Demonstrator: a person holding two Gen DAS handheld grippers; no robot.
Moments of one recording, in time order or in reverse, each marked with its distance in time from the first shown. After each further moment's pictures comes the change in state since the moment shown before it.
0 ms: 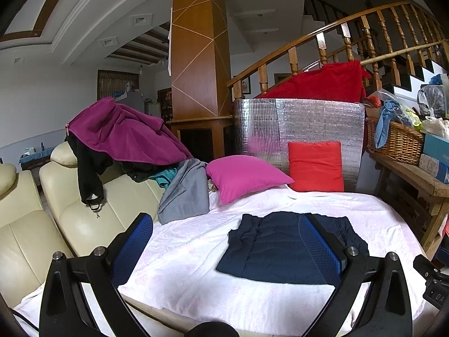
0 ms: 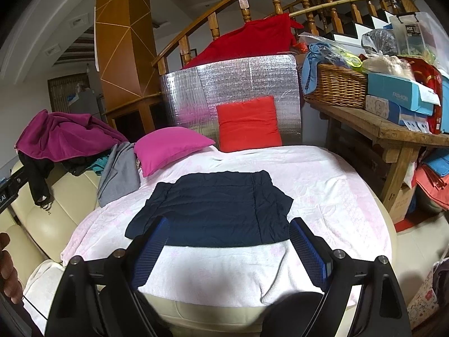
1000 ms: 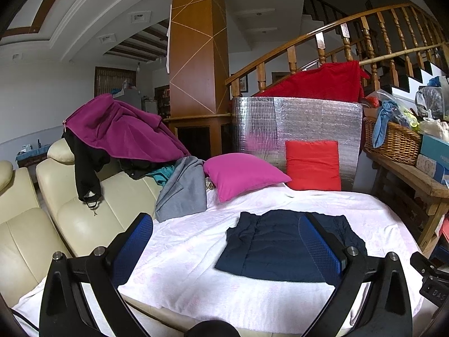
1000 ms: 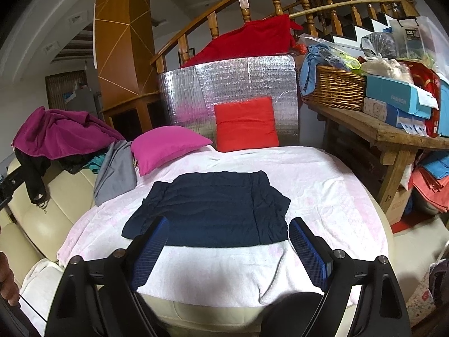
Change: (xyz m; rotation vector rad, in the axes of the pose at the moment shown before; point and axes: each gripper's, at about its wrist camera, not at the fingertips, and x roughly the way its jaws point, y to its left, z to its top) left arm 0.001 0.005 -0.003 -0.012 0.012 -0.019; right arm -0.001 0.015 -0.001 -0.011 0.005 -0.035
